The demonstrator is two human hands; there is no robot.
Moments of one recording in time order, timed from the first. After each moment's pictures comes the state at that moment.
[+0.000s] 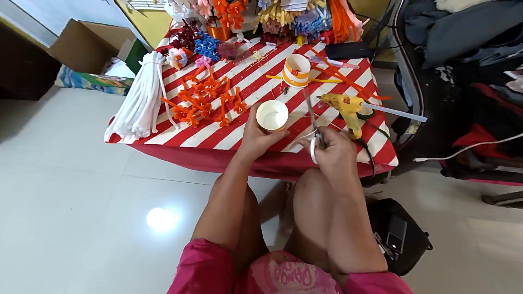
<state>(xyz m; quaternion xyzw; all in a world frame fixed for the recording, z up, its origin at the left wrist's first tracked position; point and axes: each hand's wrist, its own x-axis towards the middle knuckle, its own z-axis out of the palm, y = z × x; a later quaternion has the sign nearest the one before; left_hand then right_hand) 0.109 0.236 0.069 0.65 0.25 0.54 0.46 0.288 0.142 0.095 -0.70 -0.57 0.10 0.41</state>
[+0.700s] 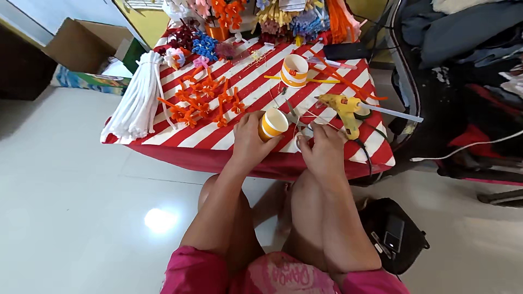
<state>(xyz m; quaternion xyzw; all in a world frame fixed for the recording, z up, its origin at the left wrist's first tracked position) 0.096 0.228 0.066 0.78 0.44 0.42 0.17 0.283 0.157 0.070 -0.71 -0.62 -0.01 0.33</state>
